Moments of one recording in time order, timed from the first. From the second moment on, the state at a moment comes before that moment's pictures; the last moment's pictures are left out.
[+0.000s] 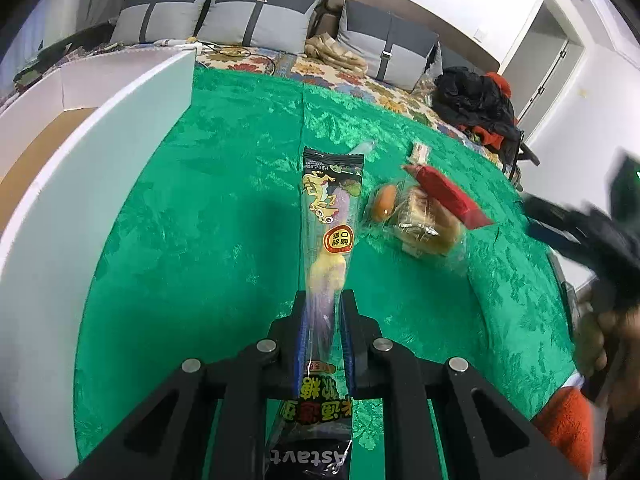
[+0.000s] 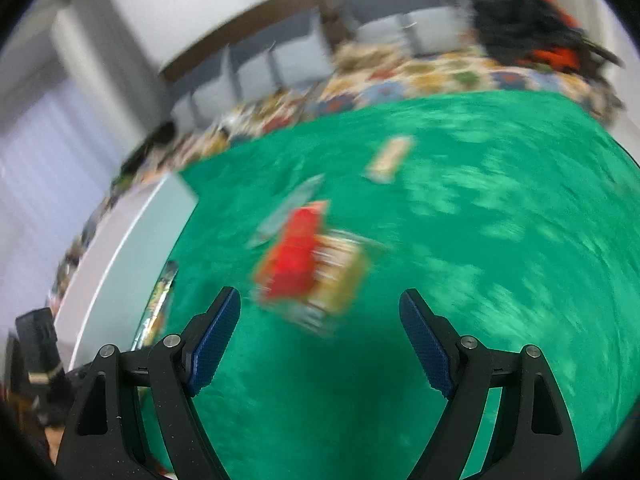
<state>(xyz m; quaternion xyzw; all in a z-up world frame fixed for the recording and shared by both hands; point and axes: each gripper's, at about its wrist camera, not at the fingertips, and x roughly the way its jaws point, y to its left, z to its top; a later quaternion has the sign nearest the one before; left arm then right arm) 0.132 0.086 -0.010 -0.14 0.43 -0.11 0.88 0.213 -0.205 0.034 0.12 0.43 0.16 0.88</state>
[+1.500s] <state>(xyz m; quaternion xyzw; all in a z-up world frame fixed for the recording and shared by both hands) 0.063 0.360 0.097 -0.24 0.34 0.03 0.91 0.205 0.095 0.164 0.11 0.43 0.42 0.80</state>
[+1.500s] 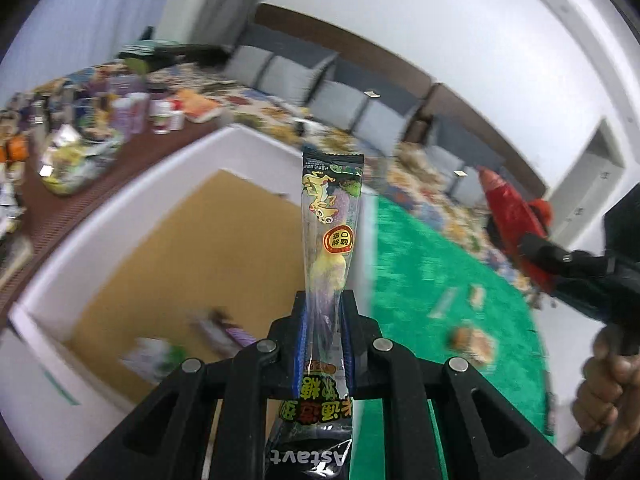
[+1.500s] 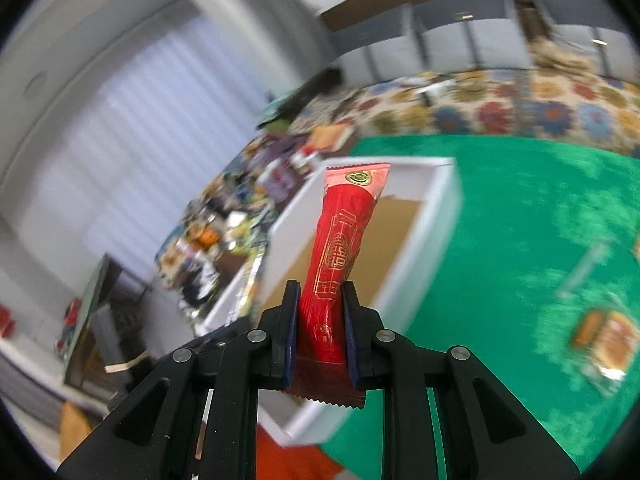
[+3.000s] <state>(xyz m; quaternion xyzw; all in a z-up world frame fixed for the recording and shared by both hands) 0.199 0.054 -0.072 -0.05 0.46 -0.02 0.89 0.190 -0.315 -0.072 0.04 0.44 -0.07 0.89</state>
